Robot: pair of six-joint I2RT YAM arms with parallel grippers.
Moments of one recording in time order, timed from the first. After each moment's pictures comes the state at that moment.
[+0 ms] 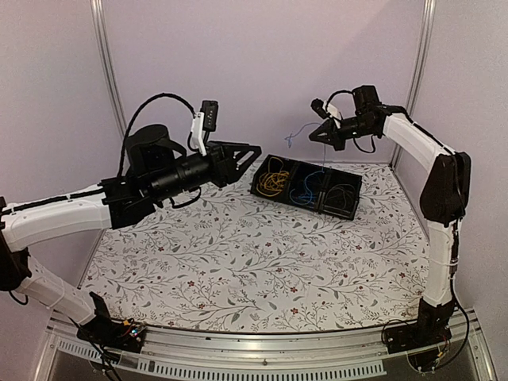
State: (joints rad) left arm -0.91 1.34 1.08 0.31 0.08 -0.40; right arm 0.27 2.13 2.14 -0.69 -0.77 -0.75
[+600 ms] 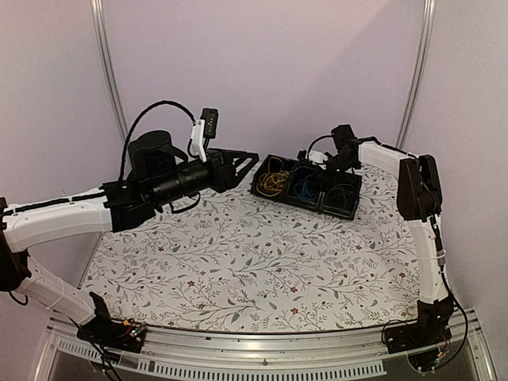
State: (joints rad) left arm -0.91 1.33 1.04 0.29 0.05 -0.42; right arm 0.29 2.41 2.12 -0.62 -0.42 -0.92
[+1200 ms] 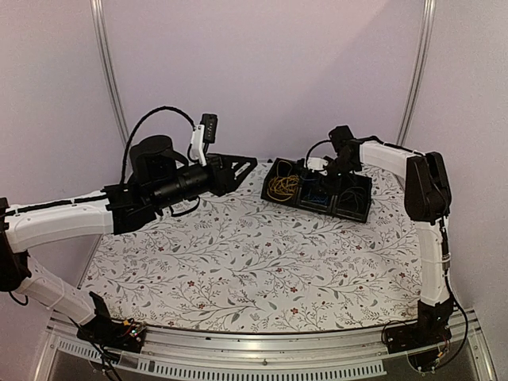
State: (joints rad) left arm -0.90 1.33 1.01 0.30 0.05 -0.44; right arm 0.33 2.31 1.94 -0.64 -0.26 -1.03
